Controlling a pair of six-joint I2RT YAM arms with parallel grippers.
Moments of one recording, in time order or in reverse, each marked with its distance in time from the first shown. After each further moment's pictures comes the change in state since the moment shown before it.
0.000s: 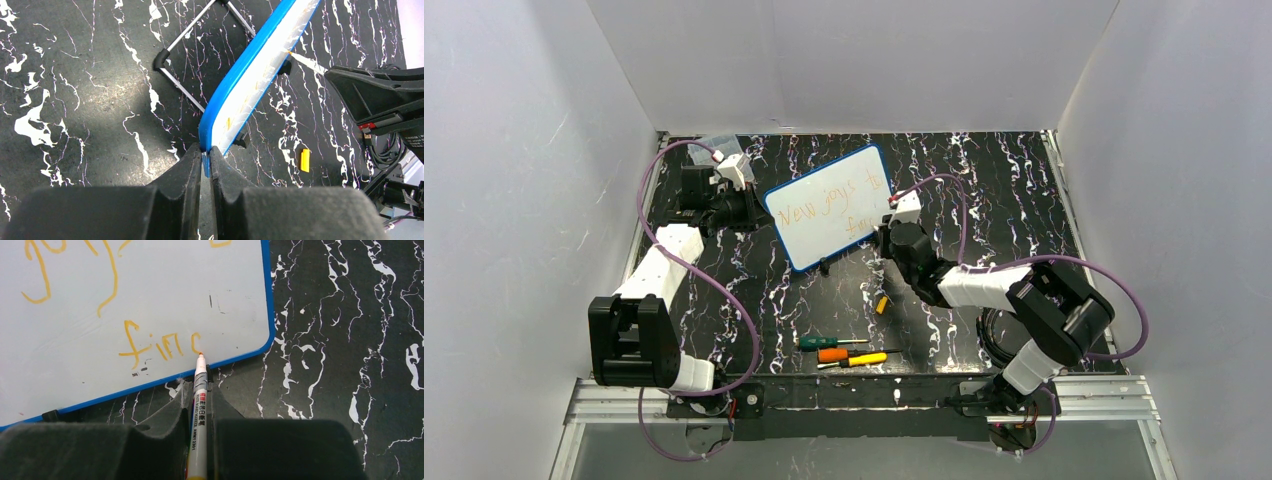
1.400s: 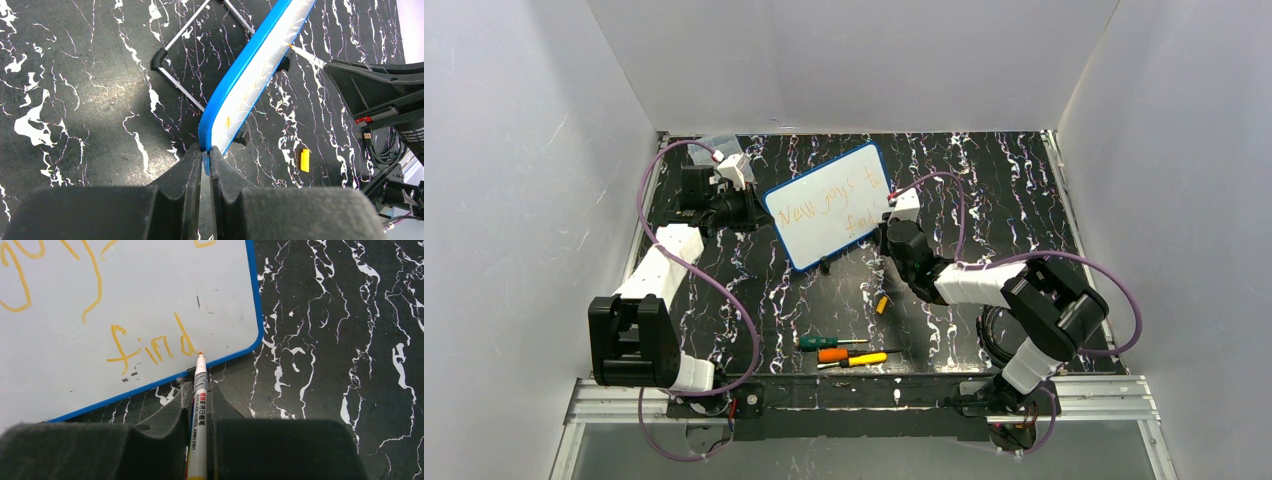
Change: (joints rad) left arm 0.000 0.000 0.000 0.000 0.001 0.000; right arm 0.000 0.028 0.032 -0.013 0.047 -0.003
